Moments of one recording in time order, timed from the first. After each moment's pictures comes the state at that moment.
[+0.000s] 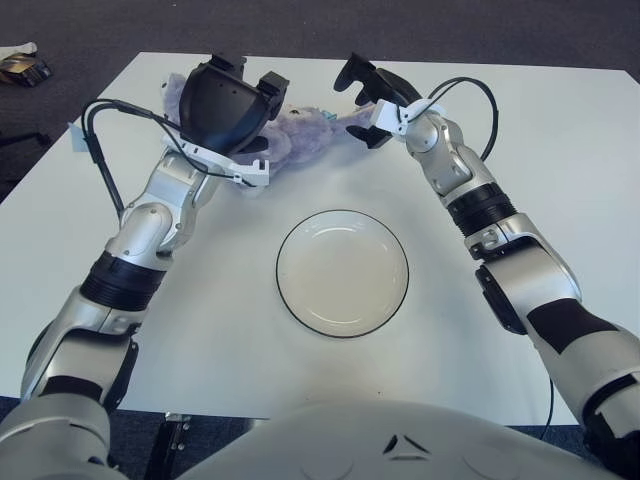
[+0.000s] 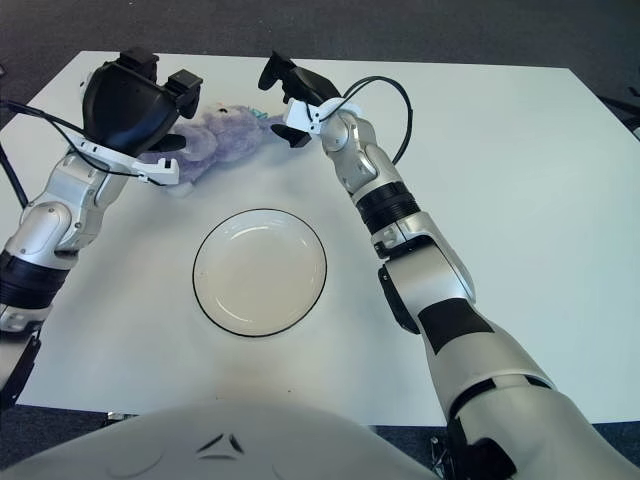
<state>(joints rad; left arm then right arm) -0.46 0.61 -0.24 -0.14 1.11 0.04 0.11 -0.97 -0.16 0.35 0.65 -0.48 -0.07 0.12</state>
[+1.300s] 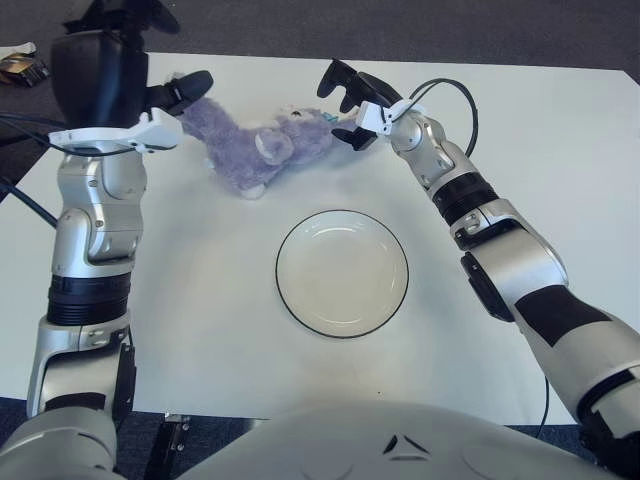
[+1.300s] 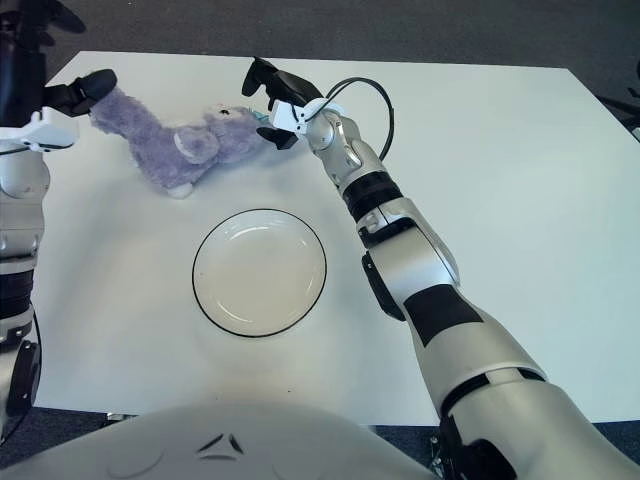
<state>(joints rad) -0.40 0.55 0.15 -0.19 0.72 0.07 0.20 -1.06 -0.11 0.35 0.86 -0.48 -0.21 0.09</state>
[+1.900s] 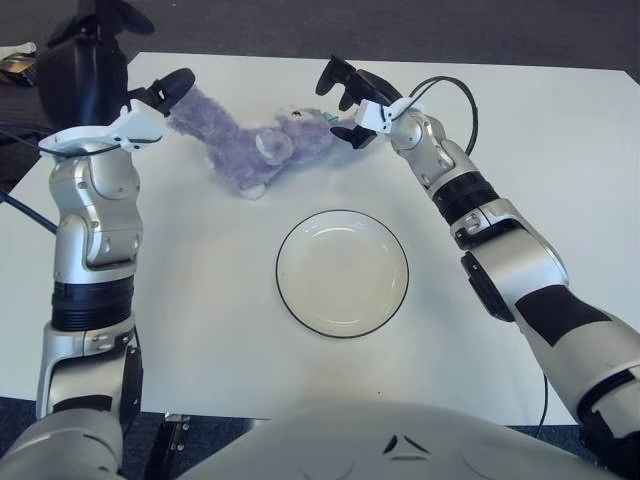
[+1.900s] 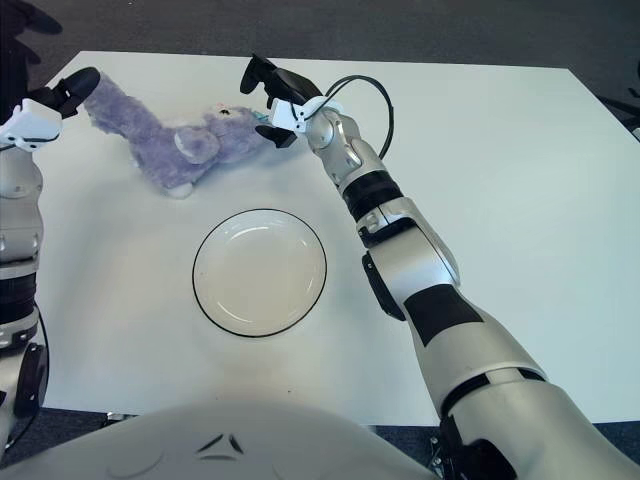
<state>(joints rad) -0.37 0.54 0.17 -0.23 0.70 0.27 0.04 -1.06 -0.11 0.35 0.84 -0.48 -0.21 0.09</state>
